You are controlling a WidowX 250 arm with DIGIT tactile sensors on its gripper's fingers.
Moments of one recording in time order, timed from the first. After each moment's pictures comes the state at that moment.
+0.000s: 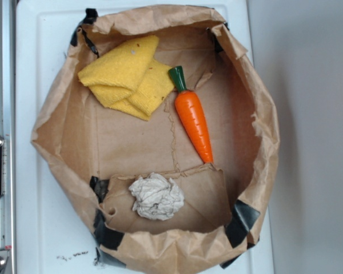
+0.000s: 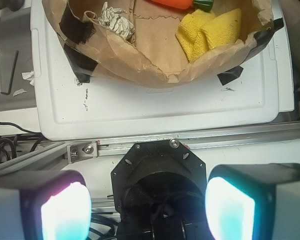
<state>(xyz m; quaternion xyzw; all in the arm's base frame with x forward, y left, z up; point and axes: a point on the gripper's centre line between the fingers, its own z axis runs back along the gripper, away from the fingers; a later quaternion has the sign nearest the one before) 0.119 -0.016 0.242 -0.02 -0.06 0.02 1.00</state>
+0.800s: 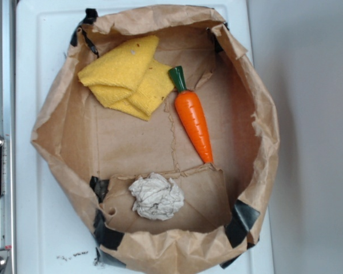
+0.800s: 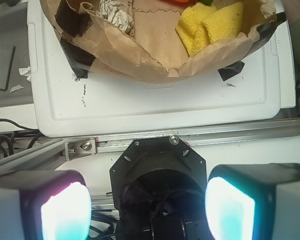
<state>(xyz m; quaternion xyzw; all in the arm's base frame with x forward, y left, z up) 0.118 -0.016 0.236 -0.02 -0.05 0.02 1.00</state>
